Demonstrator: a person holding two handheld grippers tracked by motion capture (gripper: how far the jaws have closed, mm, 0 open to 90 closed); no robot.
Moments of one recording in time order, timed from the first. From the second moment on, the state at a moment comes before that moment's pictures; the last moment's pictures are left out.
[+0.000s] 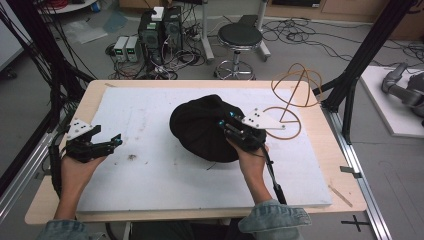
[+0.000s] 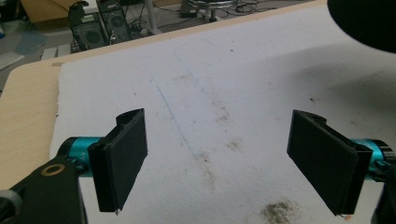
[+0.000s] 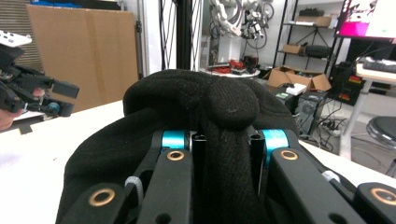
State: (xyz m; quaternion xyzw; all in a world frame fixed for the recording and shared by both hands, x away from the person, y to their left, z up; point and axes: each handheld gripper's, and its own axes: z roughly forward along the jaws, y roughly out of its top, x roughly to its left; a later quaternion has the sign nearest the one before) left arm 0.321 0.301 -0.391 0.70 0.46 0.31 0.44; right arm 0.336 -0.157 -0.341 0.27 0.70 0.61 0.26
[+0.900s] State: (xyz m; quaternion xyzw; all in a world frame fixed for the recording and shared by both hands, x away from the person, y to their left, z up) left arm 0.321 0.302 -0.391 0.70 0.46 0.31 0.44; right arm 0.332 -0.190 -0.280 0.26 0.67 0.63 0.30
